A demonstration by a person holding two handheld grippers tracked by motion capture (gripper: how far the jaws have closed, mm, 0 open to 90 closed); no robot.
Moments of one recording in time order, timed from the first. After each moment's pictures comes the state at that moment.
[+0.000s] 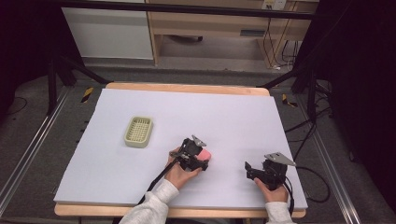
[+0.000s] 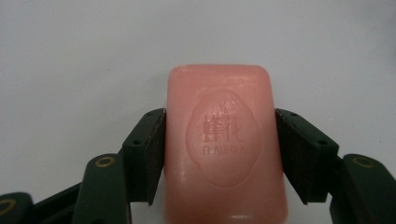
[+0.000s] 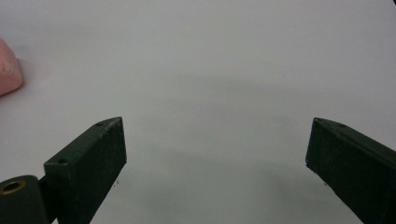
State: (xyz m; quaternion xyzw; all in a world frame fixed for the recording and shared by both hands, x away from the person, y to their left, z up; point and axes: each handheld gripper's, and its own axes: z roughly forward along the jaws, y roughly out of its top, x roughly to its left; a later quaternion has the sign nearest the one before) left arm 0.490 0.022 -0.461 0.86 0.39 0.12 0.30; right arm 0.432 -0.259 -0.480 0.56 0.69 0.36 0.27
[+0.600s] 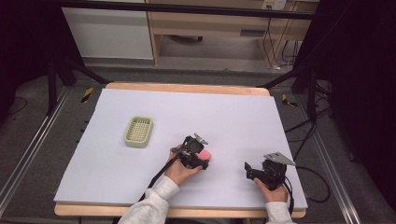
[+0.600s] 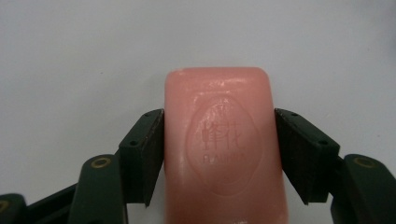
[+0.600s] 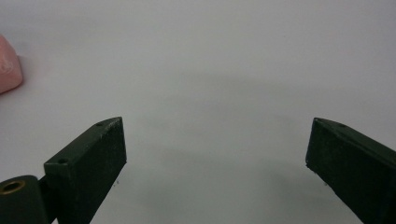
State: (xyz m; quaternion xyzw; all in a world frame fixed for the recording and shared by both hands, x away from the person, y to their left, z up) left arm 0.499 0.018 -0.458 0.88 0.37 0.11 0.28; right arm 0.433 -0.258 -0.480 0.56 0.69 0.36 0.27
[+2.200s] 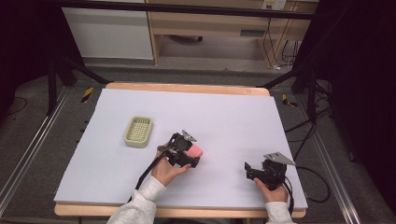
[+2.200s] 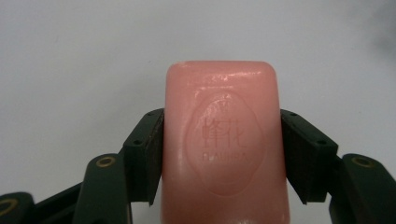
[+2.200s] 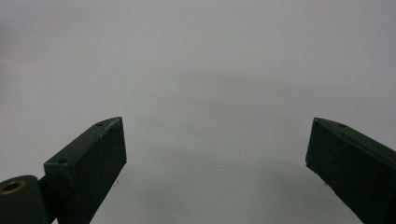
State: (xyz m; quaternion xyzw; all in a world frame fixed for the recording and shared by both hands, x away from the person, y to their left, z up) left arm 0.489 0.060 -0.430 0.87 0.38 0.11 0.30; right arm 0.433 -0.258 -0.481 0.56 0.69 0.36 0.27
